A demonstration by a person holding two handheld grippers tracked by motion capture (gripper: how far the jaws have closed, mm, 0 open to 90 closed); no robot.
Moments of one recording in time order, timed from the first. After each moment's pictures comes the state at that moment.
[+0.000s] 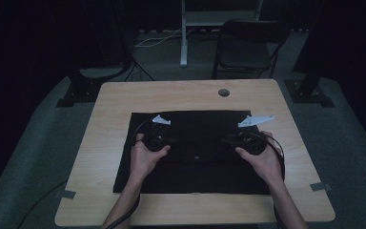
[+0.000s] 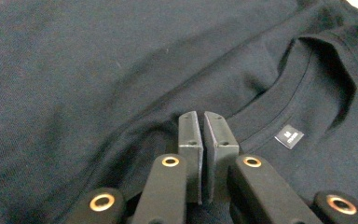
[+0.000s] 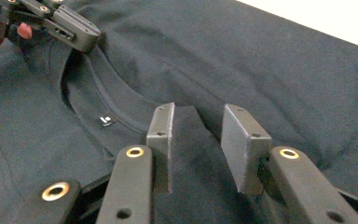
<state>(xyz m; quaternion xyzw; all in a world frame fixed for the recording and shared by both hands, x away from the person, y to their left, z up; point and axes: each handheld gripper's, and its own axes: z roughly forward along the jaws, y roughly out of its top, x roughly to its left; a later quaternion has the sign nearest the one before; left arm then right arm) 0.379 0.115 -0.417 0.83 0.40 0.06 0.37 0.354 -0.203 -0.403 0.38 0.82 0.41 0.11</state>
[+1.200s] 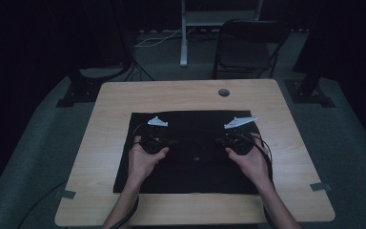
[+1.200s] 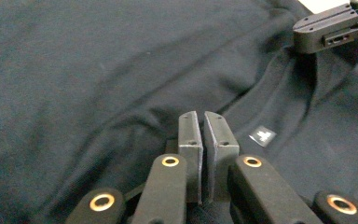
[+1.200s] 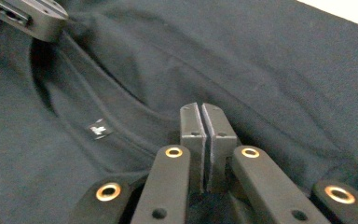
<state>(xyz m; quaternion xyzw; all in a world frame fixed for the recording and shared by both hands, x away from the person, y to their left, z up) 0.362 0.121 -0.410 0.83 0.39 0.05 0.40 0.355 -0.173 -0.411 0.39 0.83 0.38 0.13</state>
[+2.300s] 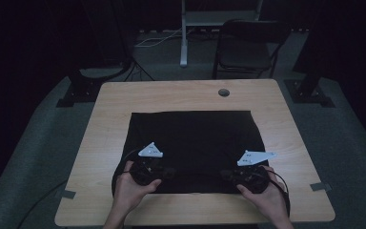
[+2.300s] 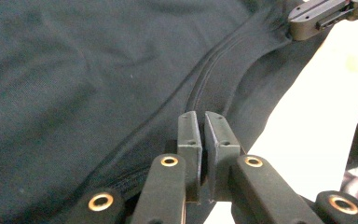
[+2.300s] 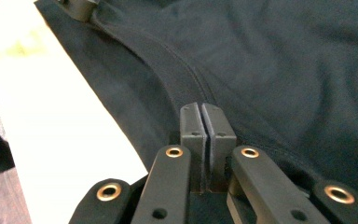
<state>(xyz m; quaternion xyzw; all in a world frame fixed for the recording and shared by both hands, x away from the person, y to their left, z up) 0.280 0.134 -0.418 0.86 0.33 0.02 0.39 0.258 -0.193 -0.429 0.33 0.84 0.42 0.08</state>
